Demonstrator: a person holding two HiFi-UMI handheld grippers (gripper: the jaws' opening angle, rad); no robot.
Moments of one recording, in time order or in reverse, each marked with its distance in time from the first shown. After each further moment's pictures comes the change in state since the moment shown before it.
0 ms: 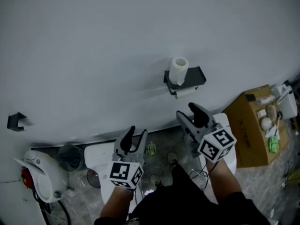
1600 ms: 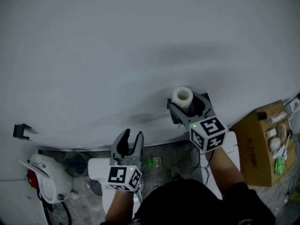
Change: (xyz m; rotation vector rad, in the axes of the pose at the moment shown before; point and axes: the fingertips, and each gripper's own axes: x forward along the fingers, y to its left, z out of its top) left arm 0.106 0.049 0.038 0.025 -0.046 0.161; right arm 0.138 -0.100 0.054 -0.240 0.103 -0.009
